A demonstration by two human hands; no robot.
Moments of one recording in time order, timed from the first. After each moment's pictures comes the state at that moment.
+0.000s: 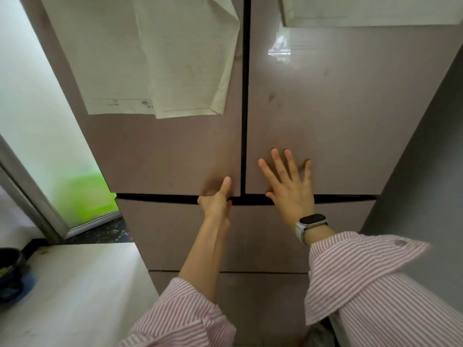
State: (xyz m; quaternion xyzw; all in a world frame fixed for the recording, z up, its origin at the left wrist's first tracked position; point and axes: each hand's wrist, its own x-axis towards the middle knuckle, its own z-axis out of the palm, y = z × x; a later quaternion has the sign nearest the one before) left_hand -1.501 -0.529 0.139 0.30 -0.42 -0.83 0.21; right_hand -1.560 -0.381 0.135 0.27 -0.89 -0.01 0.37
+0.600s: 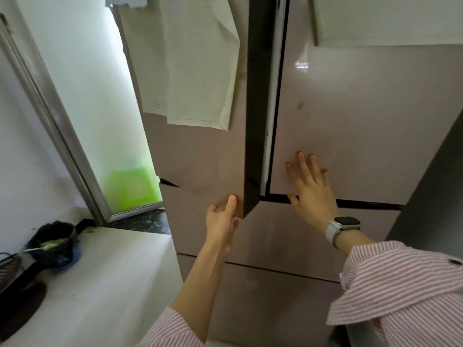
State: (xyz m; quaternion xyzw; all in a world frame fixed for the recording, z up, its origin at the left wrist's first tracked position) left_hand -1.398 -0.527 0.133 0.25 -0.49 -0.80 0.23; right_hand -1.520 -0.367 0.164 0.33 -0.91 0.12 0.23
